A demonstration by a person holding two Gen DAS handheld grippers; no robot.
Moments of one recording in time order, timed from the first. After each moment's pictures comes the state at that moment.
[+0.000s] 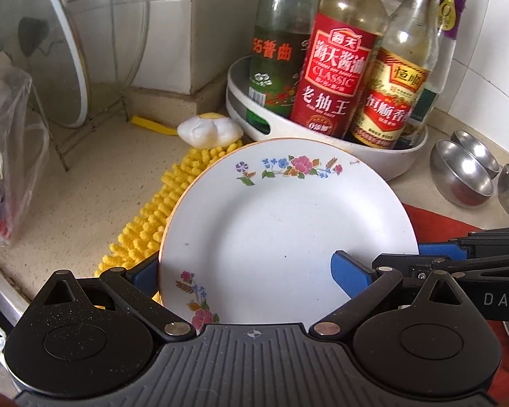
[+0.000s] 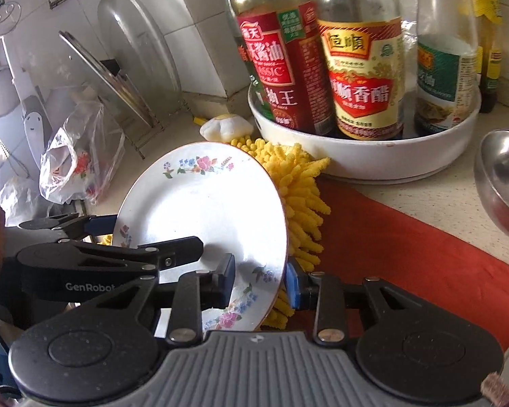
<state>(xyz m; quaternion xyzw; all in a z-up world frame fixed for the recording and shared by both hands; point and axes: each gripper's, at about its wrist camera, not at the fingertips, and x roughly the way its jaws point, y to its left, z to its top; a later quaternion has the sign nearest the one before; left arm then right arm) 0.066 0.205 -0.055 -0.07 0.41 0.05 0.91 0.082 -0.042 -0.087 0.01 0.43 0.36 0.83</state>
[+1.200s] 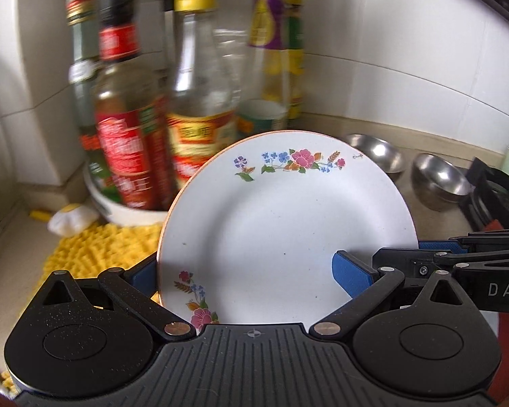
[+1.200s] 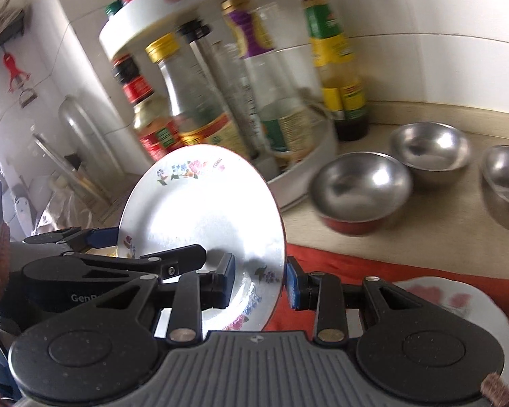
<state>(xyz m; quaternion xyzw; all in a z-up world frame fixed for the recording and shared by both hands) 0.094 0.055 -0.006 0.01 0.36 -0.05 0.93 0.064 -0.199 -0.047 0.10 0.37 0.27 0.88</state>
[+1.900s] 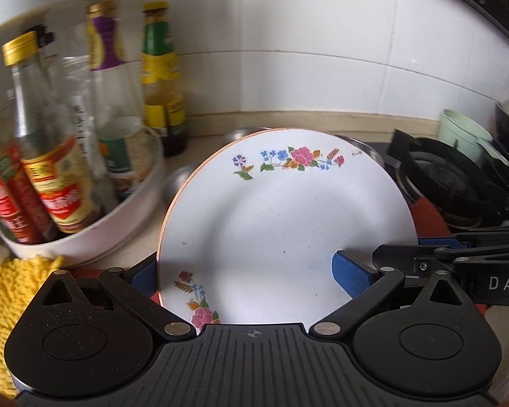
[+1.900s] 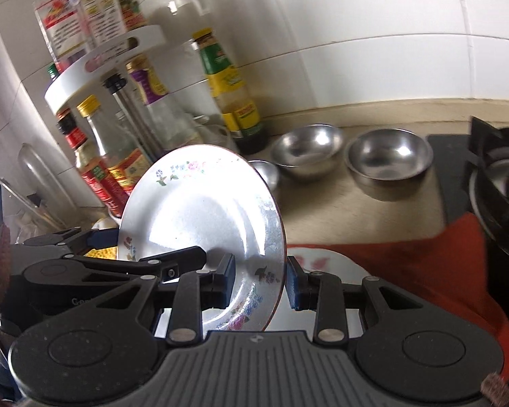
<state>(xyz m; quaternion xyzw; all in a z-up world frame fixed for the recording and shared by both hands) 0.095 -0.054 -0.009 0.05 0.36 -0.15 0.92 0.027 -0.311 -0.042 0.14 0.36 0.17 0.91</state>
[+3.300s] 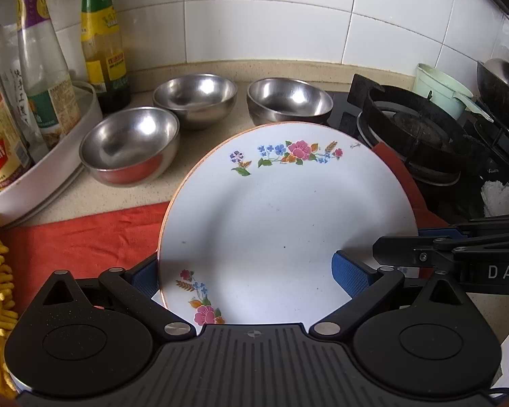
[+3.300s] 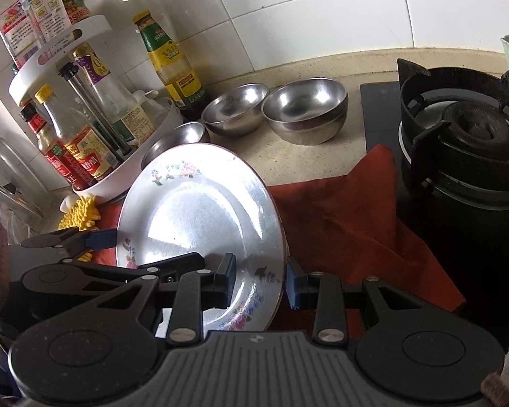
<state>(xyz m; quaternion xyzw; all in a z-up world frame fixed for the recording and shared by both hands) 0.082 -0.114 -0.048 0.05 0.42 -0.17 0.89 0.001 -0.372 -0.070 0.15 0.42 0.13 0.89</state>
